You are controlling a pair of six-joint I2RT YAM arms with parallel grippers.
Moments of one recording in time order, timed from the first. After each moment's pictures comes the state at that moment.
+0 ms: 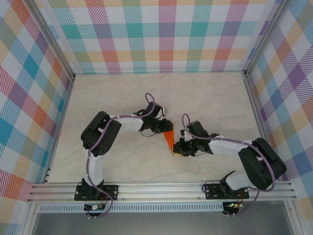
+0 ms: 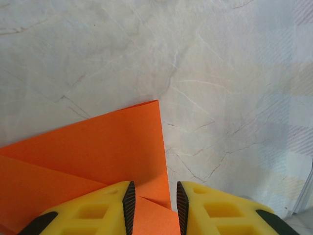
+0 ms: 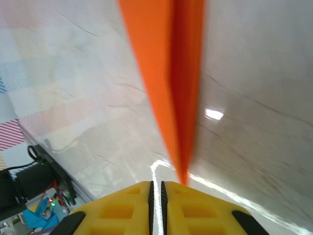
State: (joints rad) left arm -0.65 2.02 1.18 -0.06 0.46 -0.71; right arm 0.60 1.41 0.55 -0.14 -0.60 0.84
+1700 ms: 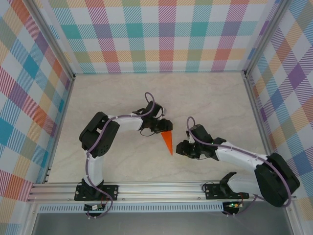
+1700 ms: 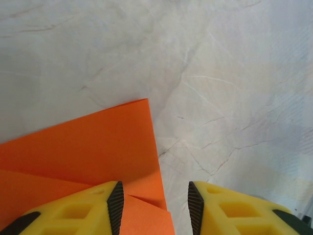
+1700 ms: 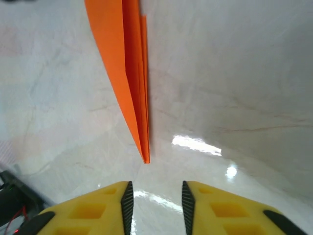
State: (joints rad) left arm -0.65 1.98 1.20 -0.17 0.42 -0.69; right arm 0.65 1.18 0.49 -0.30 -0.33 0.86
